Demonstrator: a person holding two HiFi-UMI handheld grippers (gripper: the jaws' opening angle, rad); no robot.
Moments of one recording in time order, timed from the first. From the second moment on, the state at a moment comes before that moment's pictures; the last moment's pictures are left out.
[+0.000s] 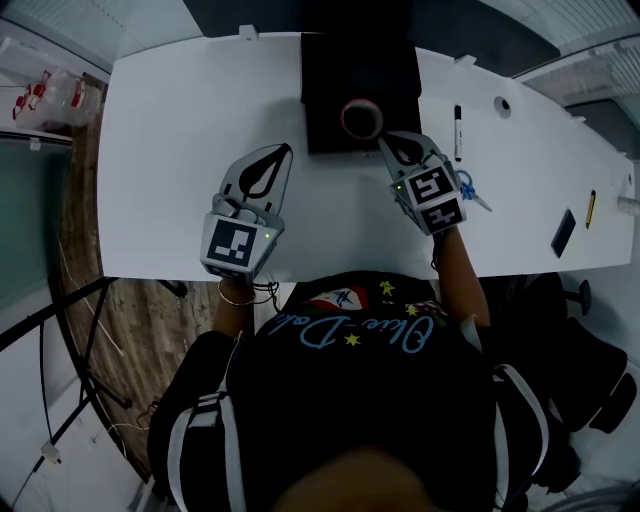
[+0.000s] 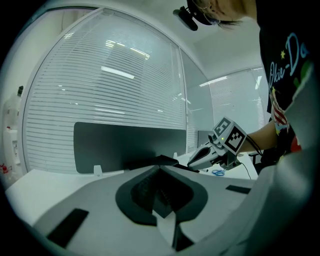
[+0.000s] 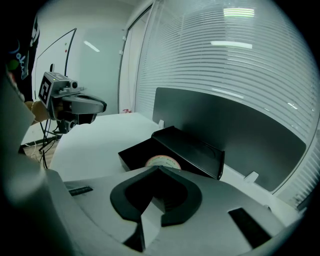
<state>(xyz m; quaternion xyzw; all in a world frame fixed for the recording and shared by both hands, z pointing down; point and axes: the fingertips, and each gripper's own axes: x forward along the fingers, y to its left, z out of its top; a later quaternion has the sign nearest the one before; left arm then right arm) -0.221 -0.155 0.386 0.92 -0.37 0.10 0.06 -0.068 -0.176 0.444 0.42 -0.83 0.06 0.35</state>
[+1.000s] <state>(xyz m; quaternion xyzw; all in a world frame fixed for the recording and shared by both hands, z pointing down) -0.162 -0.156 0.395 0.93 -0.33 0.12 0.07 0.056 -0.176 0.445 0.57 -0.77 0.10 0.29</state>
